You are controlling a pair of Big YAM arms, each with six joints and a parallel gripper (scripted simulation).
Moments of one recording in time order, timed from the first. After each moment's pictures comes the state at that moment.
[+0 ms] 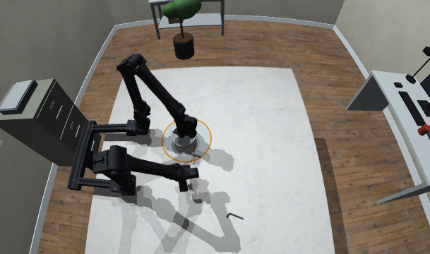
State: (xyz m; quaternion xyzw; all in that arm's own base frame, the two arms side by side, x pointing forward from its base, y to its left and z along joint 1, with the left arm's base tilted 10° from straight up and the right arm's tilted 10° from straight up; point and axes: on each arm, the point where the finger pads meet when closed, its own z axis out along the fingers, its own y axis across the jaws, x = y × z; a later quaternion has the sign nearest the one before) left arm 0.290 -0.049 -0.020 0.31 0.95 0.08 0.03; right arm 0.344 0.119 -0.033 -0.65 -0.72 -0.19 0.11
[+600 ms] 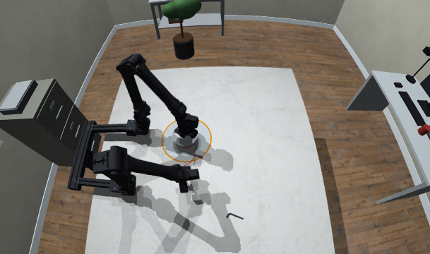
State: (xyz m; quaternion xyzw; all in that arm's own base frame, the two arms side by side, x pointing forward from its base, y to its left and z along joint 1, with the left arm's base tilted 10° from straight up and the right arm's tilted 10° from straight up) left arm 0.300 -0.050 -0.012 0.34 0.94 0.08 0.04; right arm 0.347 0.111 -0.033 -0.65 -0.72 -0.19 0.11
